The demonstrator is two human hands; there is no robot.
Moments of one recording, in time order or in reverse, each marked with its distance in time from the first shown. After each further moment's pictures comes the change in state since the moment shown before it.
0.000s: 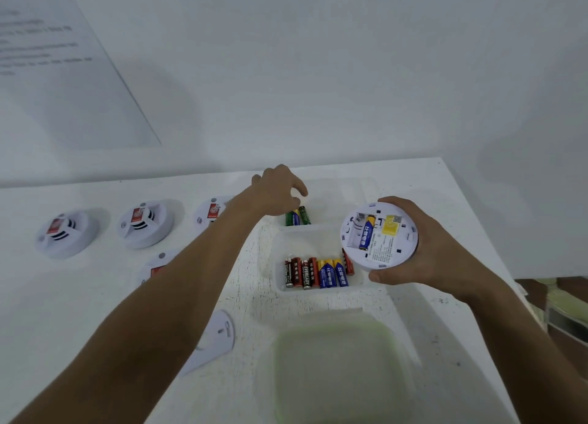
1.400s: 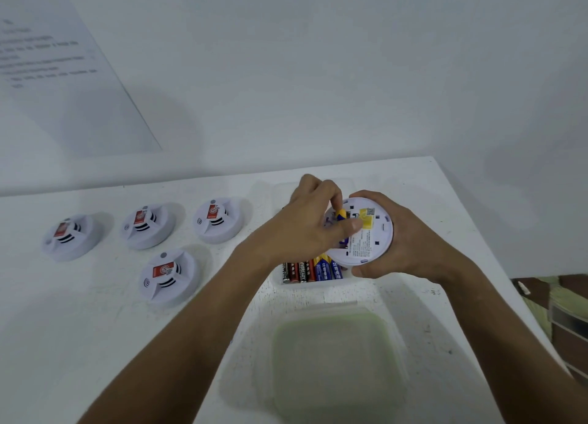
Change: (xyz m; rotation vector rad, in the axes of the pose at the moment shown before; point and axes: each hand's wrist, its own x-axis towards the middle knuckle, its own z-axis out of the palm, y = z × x) left_hand -0.098 0.072 -0.003 -0.455 0.112 0.276; right_hand 0.011 -0.013 0.008 0.004 -0.072 -0.155
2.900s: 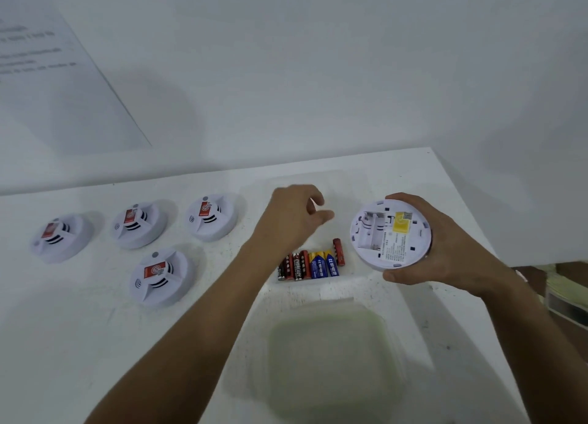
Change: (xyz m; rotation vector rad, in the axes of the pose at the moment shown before) left_hand 0.029 -0.035 0.020 0.101 0.185 -0.215; right_hand -0.037 0.015 -0.029 -0.020 0.070 0.120
